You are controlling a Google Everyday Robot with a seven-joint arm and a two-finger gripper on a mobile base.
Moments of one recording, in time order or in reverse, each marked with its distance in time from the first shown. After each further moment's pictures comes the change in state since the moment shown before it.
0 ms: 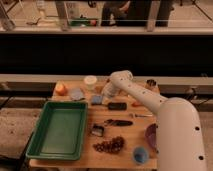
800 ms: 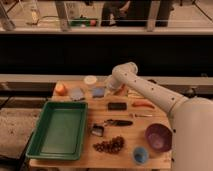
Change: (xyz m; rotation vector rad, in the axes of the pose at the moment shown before) arm -0.018 -0.026 -0.092 0.159 0.038 -0.076
